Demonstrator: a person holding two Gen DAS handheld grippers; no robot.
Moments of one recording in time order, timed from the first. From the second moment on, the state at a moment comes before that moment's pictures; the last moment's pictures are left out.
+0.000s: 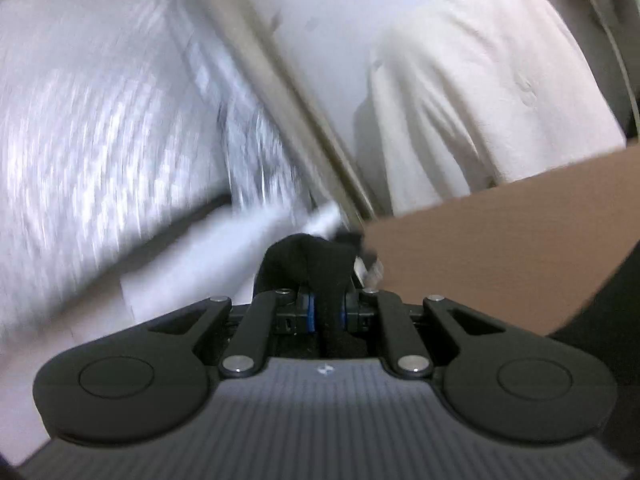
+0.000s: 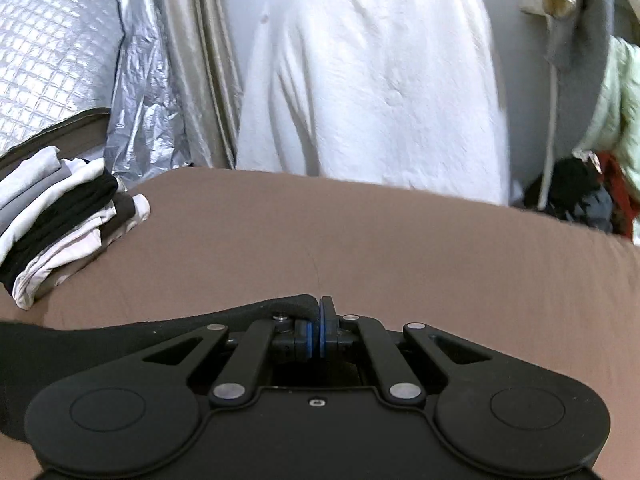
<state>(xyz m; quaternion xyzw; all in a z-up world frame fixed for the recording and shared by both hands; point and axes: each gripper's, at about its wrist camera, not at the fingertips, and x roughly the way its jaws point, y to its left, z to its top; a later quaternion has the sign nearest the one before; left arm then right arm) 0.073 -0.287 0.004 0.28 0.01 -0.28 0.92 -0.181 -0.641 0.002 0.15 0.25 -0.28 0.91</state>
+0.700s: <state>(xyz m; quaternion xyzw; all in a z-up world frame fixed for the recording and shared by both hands) 0.177 -0.349 -0.070 0.27 0.29 -0.27 0.88 -0.162 -0.701 -0.073 0.30 0.35 -0.33 0.82</state>
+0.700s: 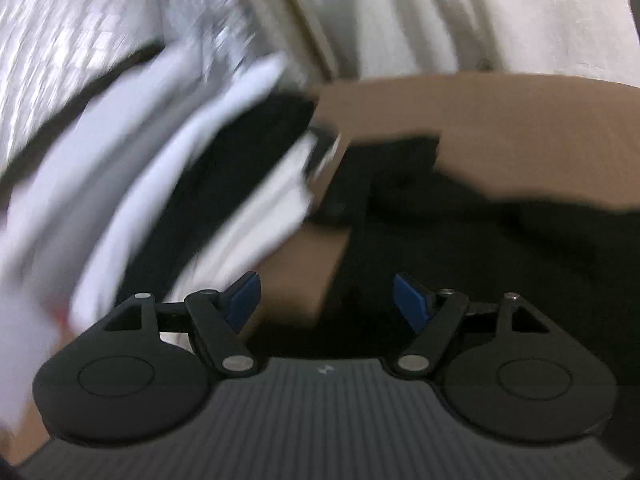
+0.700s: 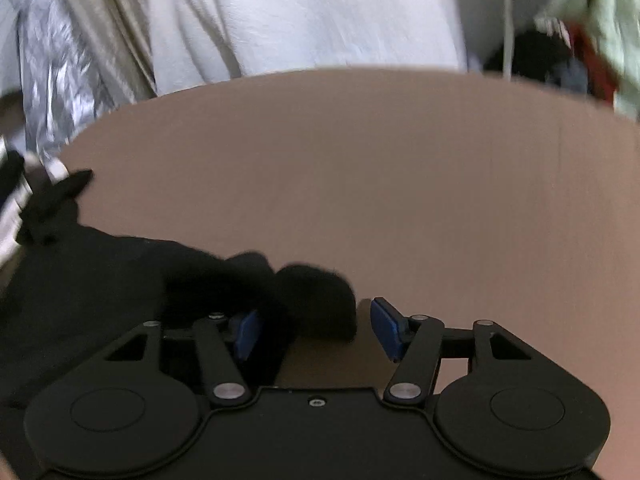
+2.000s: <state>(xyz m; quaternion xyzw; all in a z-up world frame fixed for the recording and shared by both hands) 0.176 -0.138 -0.090 0.08 0.41 -0.14 0.90 -0.172 -0.432 0.021 0.06 0.38 -0.07 0.92</state>
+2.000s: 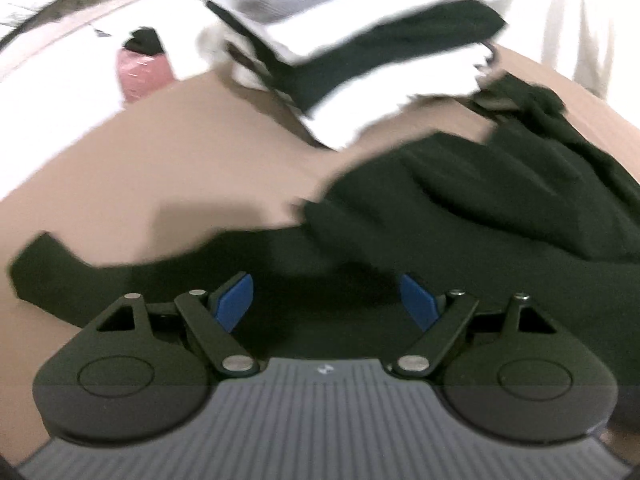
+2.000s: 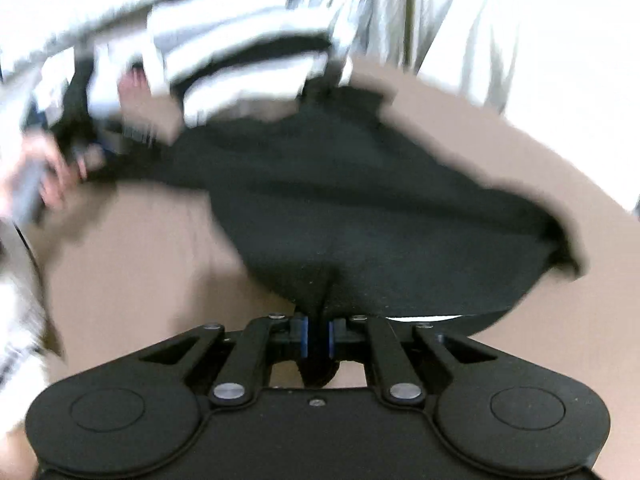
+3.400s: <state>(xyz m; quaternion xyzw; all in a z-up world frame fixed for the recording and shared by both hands) 0.122 -0.116 -0.105 0.22 0.45 -0.21 0.84 -0.263 -0.471 0.011 -0.03 0.62 0.08 0.78</state>
